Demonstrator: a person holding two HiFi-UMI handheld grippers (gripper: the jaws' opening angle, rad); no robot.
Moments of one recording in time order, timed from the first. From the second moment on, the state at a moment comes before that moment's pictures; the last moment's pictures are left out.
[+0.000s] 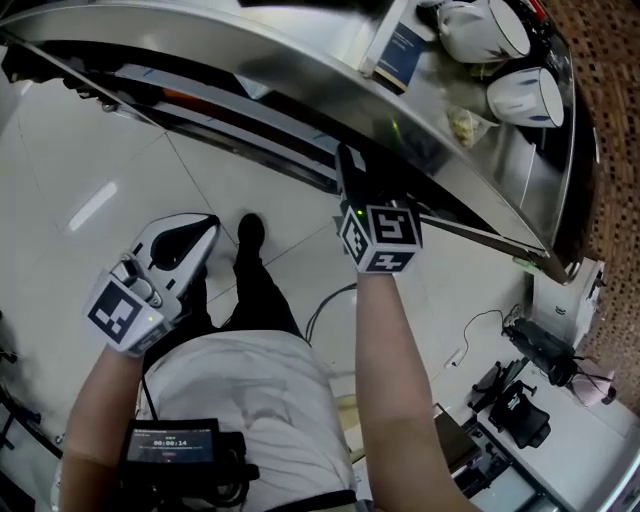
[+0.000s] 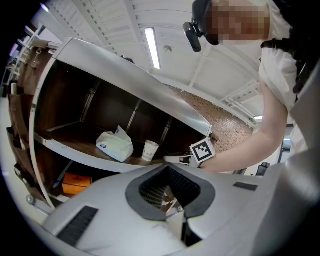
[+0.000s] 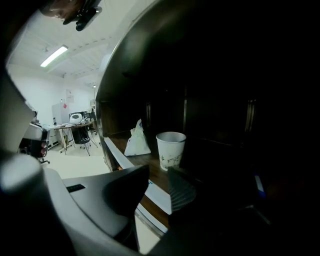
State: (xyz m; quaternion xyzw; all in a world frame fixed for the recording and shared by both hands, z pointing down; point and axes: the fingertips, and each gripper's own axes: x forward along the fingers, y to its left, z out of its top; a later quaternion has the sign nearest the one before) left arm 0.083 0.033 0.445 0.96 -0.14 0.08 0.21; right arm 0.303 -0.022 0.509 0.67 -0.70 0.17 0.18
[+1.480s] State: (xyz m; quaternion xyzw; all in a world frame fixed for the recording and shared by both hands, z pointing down) left arm -0.015 0.023 0.307 0.98 -0.16 0.09 0.11; right arm 0.055 0.026 0.314 0.47 -0.87 0.16 0.04
